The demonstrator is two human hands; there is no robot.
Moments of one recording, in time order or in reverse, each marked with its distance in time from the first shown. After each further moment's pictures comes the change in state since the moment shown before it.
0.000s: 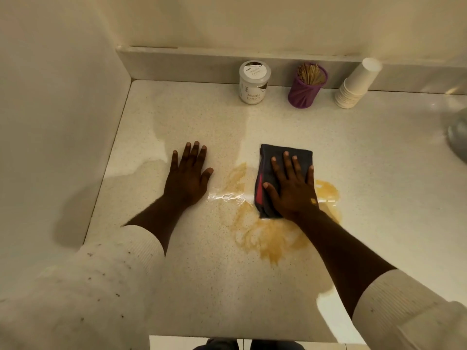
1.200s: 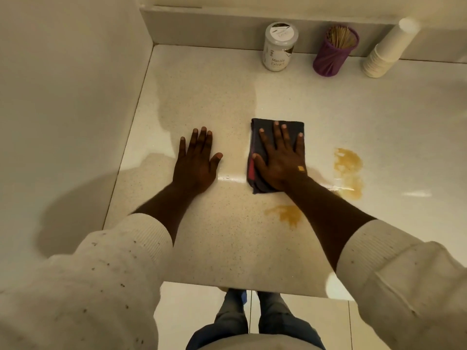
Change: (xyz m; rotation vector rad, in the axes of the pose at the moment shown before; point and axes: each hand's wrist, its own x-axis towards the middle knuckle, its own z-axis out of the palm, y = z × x) left_hand -0.075 -0.011 -0.001 0.005 0.005 -0.052; right_hand 0.001 -0.076 0.025 -0.048 0.063 -0.101
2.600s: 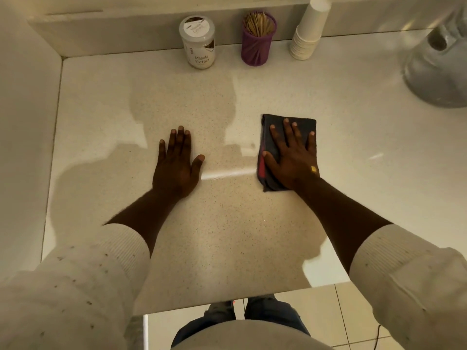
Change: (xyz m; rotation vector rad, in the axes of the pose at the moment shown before) left_hand 0.046 0.092 0.013 -0.032 -0.064 0.143; right_hand -0.056 0.153 -0.017 0.033 0.039 0.215
